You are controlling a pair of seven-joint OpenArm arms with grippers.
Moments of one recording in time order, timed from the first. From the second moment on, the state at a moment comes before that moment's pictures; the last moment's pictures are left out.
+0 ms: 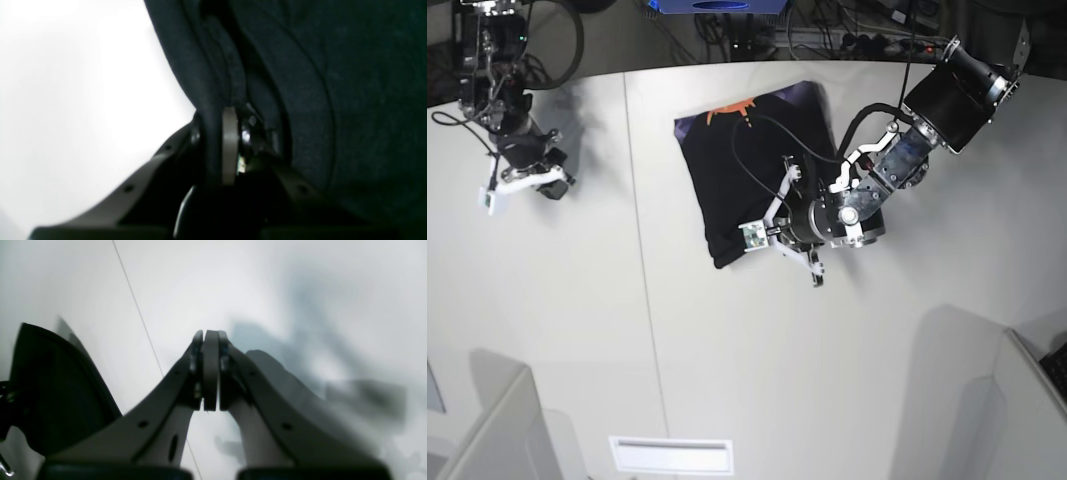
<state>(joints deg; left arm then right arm) -19.2 -23.5 45.0 86.6 -8.7 -30.8 44.6 -20.3 20.7 10.4 100.6 51.2 -10.6 -38.7</state>
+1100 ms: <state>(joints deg) -29.9 -21.3 59.8 78.3 -8.8 -36.7 35.6 -22.0 12.9 19.1 100.6 44.3 -10.6 -39.1</state>
